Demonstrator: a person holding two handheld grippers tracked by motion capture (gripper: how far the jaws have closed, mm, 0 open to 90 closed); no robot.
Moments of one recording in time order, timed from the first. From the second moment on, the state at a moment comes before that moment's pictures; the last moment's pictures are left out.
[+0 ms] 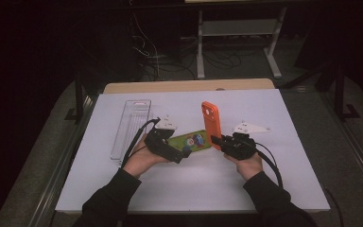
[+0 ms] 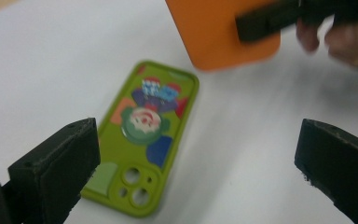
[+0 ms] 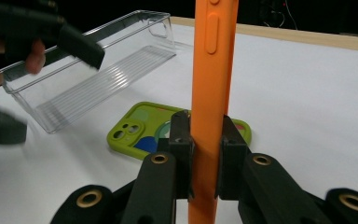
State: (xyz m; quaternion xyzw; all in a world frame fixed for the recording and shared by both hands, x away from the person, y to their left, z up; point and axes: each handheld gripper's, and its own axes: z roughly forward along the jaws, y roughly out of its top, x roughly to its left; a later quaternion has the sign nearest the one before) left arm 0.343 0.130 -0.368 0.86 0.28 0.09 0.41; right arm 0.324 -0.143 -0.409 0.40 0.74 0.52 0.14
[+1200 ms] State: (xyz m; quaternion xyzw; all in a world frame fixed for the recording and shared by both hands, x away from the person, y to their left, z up) left arm 0.382 0.098 -0.335 0.82 0.29 0.05 0.49; right arm 0.313 -0.117 -0.405 0.36 0.75 0.54 0.12
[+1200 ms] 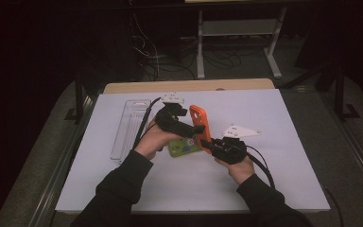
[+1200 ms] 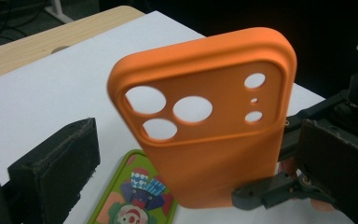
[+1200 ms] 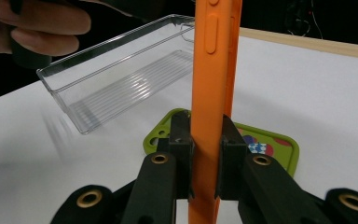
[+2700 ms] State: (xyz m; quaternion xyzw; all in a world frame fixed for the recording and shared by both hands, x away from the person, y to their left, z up) left arm 0.380 0.087 -0.337 0.81 0.27 0.04 0.52; right arm 0.311 -0.115 -0.402 0.34 0.77 0.53 0.12
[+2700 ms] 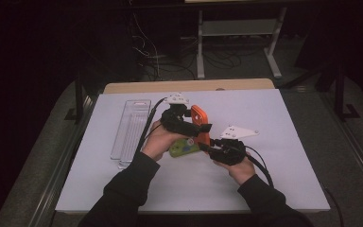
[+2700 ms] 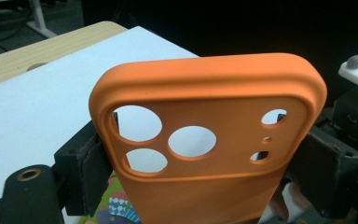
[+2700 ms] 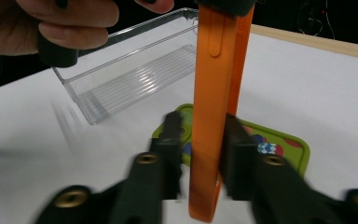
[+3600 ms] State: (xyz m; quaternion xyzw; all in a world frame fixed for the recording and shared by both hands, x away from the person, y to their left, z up) left arm 0.383 0.110 -0.325 0.82 0.28 0.06 0.50; right arm 0.286 -0.174 -0.431 0.33 0.85 0.41 0.10
